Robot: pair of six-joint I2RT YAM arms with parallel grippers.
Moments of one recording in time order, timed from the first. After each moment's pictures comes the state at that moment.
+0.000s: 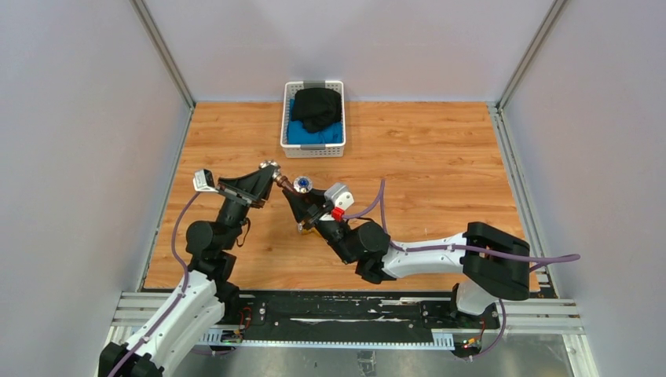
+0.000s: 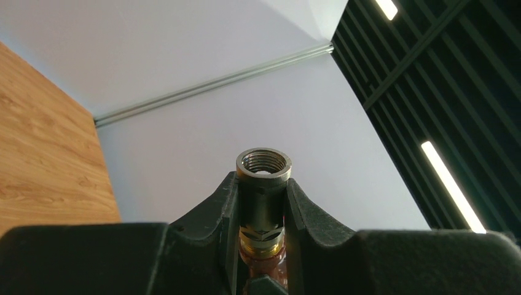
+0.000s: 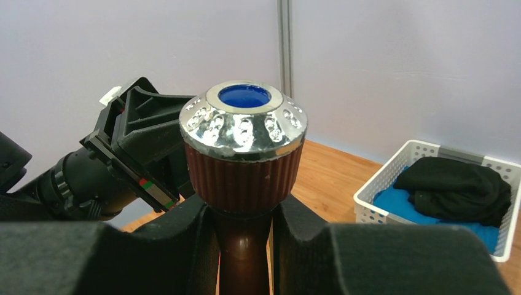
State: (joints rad) left arm -0.35 0.58 0.23 0.80 0.09 -1.52; right arm 1.30 1.59 0.81 1.26 0.47 -0.17
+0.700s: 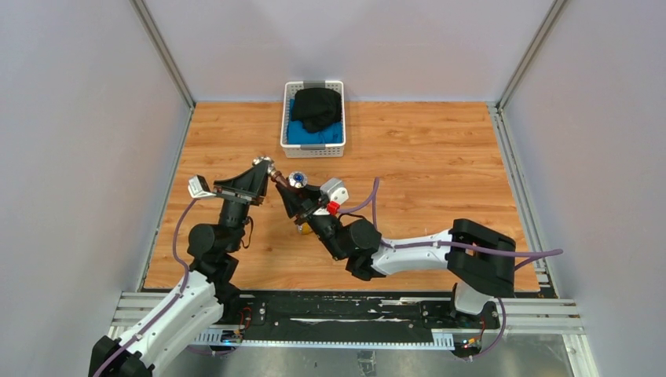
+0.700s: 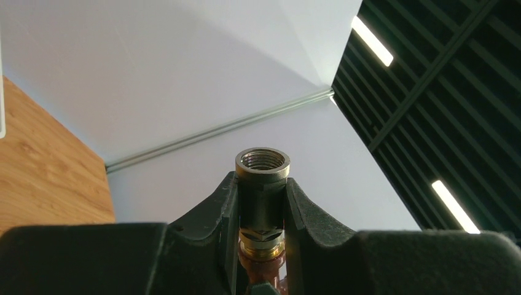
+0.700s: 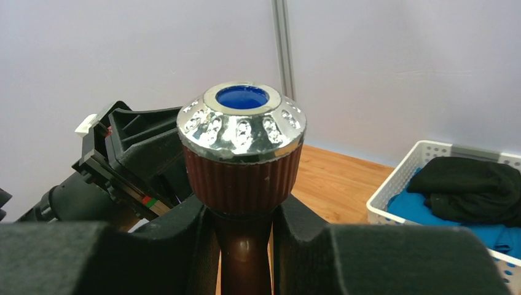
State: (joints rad) left arm -0.48 0.58 0.23 0.82 -0.19 -1.43; right arm 1.30 1.68 0.89 1.32 0.51 -0.12
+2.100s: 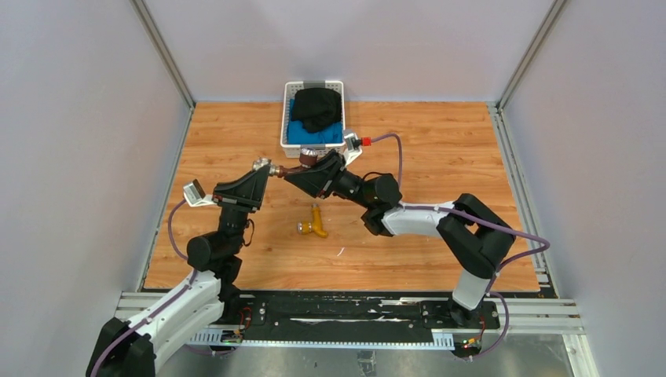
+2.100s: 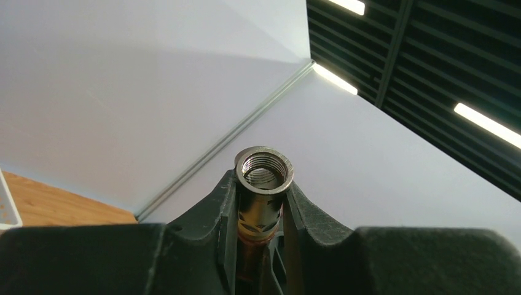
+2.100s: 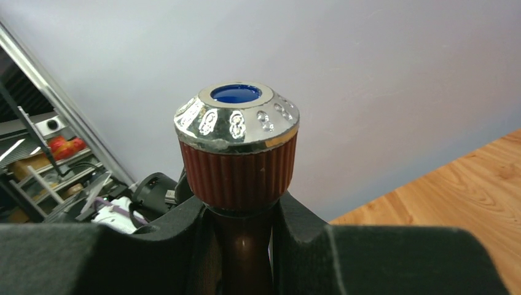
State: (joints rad) left arm -0.48 0.68 0.16 1.23 -0.10 -1.08; right arm 0.89 1.75 0.90 1.43 -0.36 0.90
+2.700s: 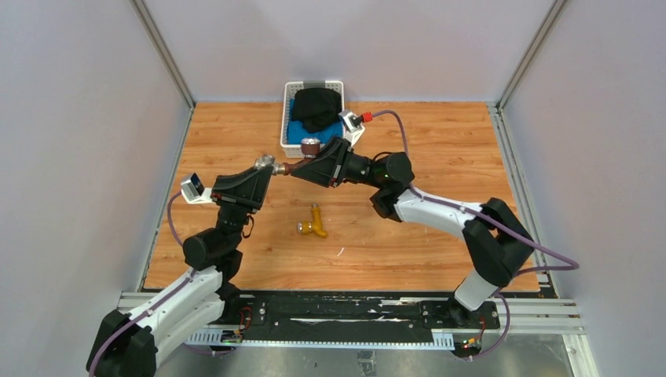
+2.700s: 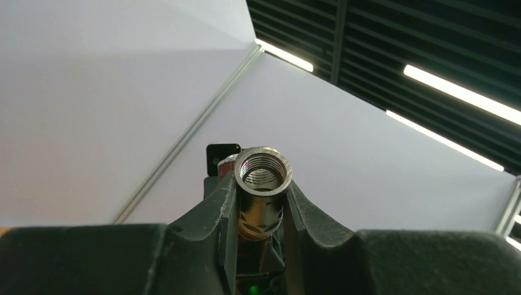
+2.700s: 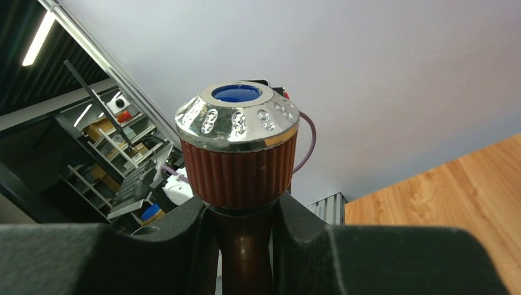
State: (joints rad) left arm -0.48 0.76 0.22 1.40 0.03 -1.06; right arm 0.79 1.67 1.02 1.25 -0.65 1.12
